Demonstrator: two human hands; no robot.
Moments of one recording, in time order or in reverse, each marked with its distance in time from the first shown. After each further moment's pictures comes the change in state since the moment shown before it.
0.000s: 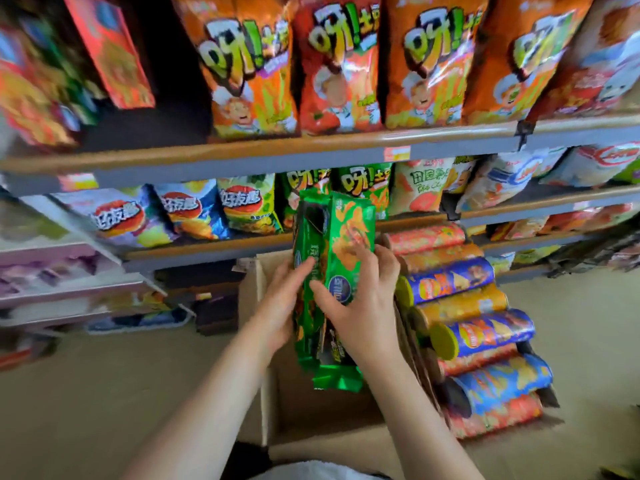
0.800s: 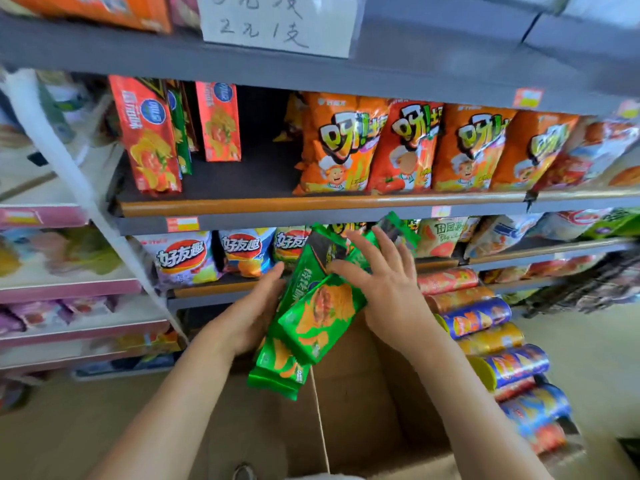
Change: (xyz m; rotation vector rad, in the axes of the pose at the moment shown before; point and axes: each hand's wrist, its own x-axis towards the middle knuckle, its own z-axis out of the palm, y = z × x) left_hand -0.057 0.136 -0.142 0.146 -0.196 -0.130; right_hand 0.036 -0.128 0.047 -0.752 -0.255 -0.484
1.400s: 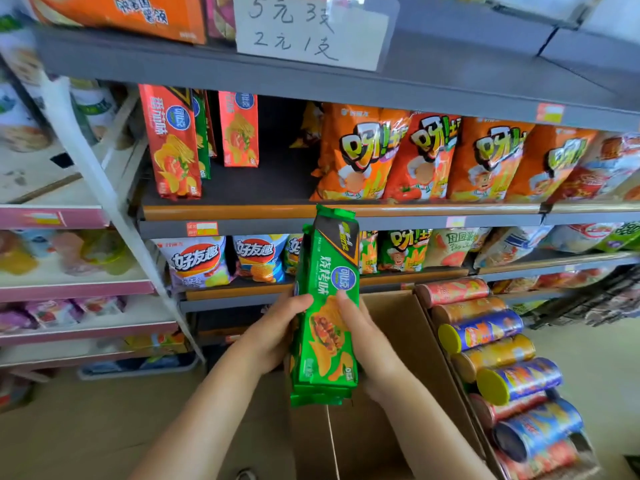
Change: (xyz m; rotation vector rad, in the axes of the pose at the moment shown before) left_hand -0.009 -0.016 -0.003 -0.093 -0.091 0.160; right_hand -0.008 -0.066 0.029 1.664 -0.201 0.840
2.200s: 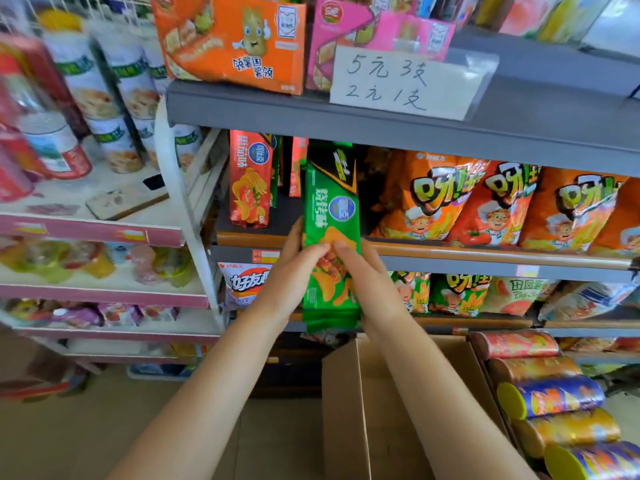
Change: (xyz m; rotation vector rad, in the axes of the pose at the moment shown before) left_hand -0.010 0.123 -0.019 0.235 0.318 0.479; right_hand 0.066 -0.082 0.101 0.003 -0.175 -0.220
